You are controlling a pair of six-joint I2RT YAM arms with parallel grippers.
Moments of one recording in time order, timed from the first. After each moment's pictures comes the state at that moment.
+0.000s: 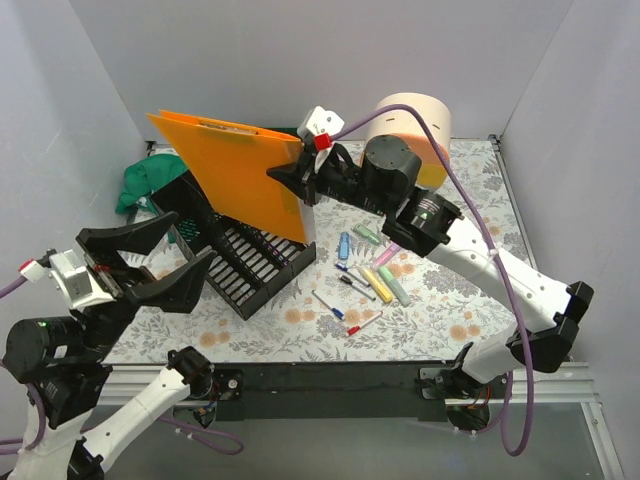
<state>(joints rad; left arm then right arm) -0.66 0.37 1.13 -0.24 0.07 -0.15 0.99 1.45 1.68 -0.15 -0.22 -0.10</state>
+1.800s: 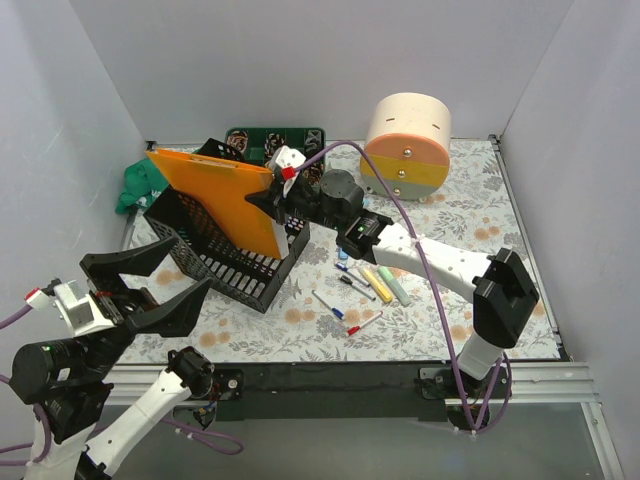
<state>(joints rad) -0.66 0.19 0.99 -0.26 0.10 -0.15 0.97 1.68 1.38 0.40 -0.28 -0.02</state>
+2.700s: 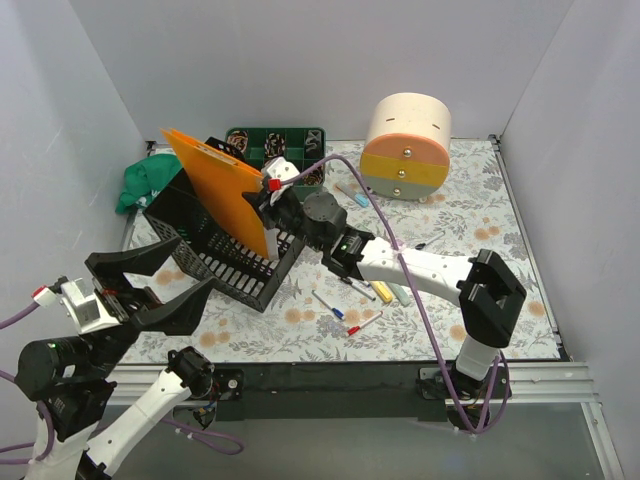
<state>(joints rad) -0.66 0.19 0.97 -0.26 0.10 -0.15 1.07 1.72 1.34 0.53 0.12 -0.04</state>
